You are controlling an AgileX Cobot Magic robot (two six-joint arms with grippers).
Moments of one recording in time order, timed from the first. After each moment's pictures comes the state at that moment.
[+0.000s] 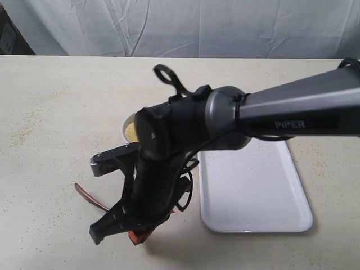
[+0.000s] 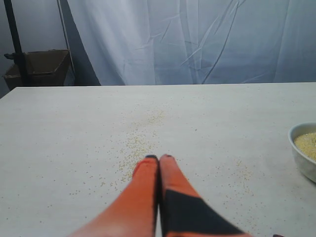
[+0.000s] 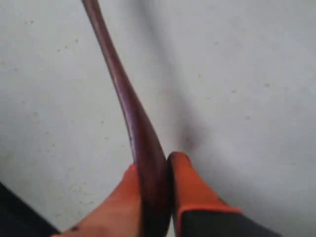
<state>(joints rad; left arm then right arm) -0.05 0.00 0.00 0.07 0.24 -0.06 0.97 2.00 -1.25 0.42 0.82 -0.04</state>
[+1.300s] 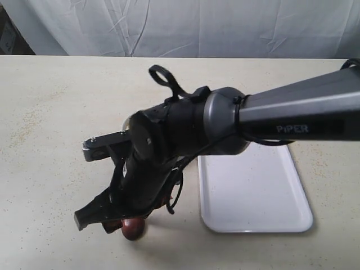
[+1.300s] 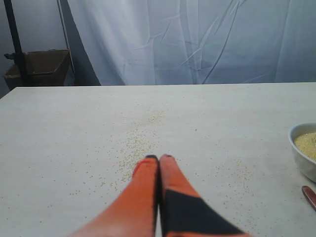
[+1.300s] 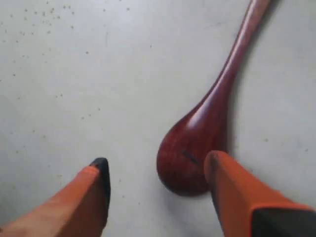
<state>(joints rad) -0.05 0.00 0.00 0.07 0.24 -0.06 1.02 1.99 -1.25 0.32 0.64 0.14</state>
